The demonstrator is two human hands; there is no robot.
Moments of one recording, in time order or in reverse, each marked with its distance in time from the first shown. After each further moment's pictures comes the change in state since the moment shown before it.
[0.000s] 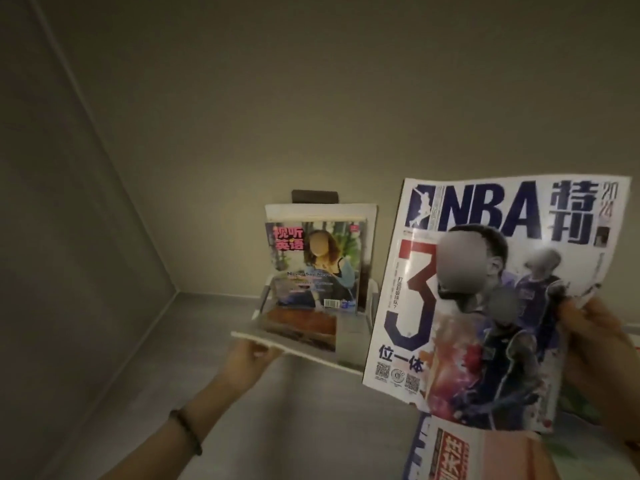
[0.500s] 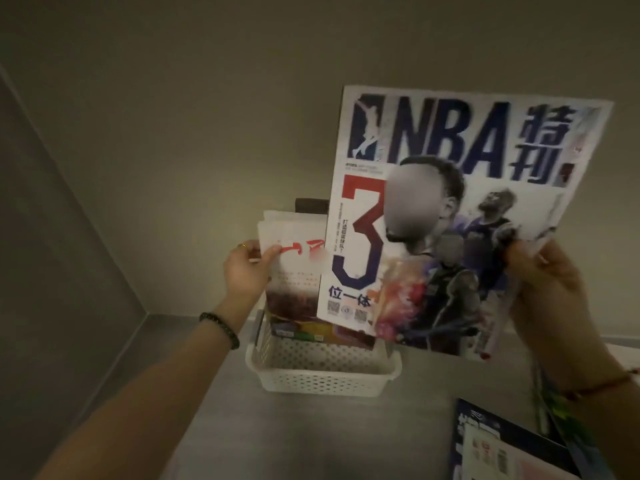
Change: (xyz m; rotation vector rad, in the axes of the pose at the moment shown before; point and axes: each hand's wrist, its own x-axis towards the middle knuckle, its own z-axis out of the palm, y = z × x) left_hand 0.179 0.051 -0.023 -0.225 0.325 0.095; right_hand 0.089 0.038 0.101 -0.424 -0.019 -0.427
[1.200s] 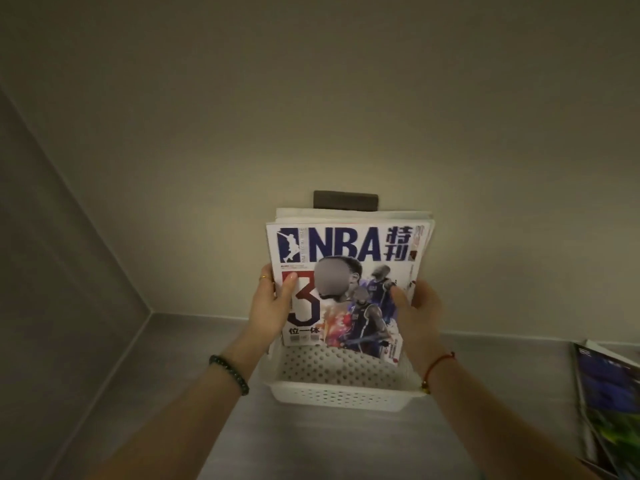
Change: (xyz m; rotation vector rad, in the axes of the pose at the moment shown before) left_hand -0.010 -0.060 0.017 -0.152 -0.172 -0.055; right_hand 0.010 0.174 0.085 -0.384 0.303 0.355
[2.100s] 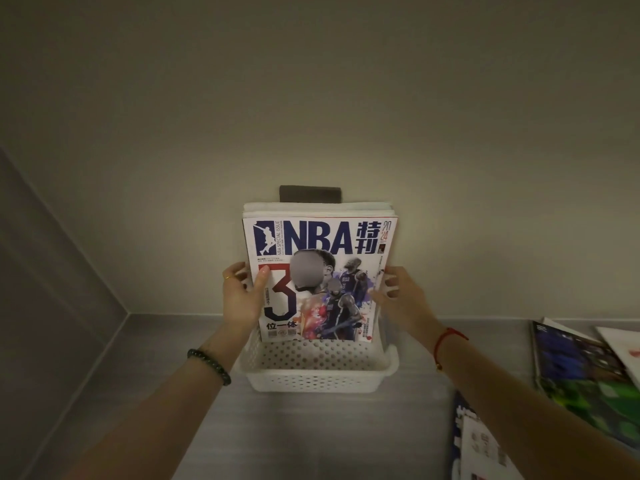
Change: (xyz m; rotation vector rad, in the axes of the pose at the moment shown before) left_hand -0.011 0.015 0.007 0.018 0.151 -0.154; right_hand 0.013 -0.014 -0.041 -0.392 -0.365 -0.028
